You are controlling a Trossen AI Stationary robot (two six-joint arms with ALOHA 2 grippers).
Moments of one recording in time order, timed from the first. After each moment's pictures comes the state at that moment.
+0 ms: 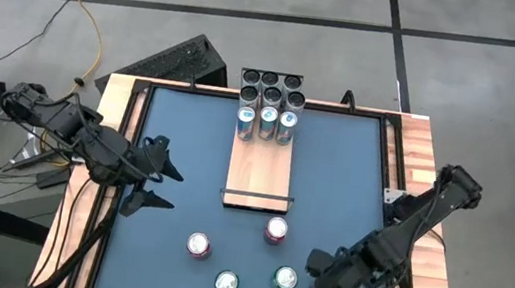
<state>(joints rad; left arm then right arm) -0.42 1.03 1.35 -0.84 -0.14 -0.46 0.74 1.60 1.52 -1.00 -0.16 1.24</state>
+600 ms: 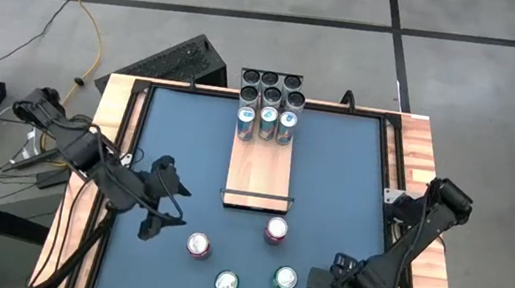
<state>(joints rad) -0.56 1.18 1.35 -0.83 -0.35 -0.60 0.83 1.77 1.53 -1.16 -0.02 1.10</state>
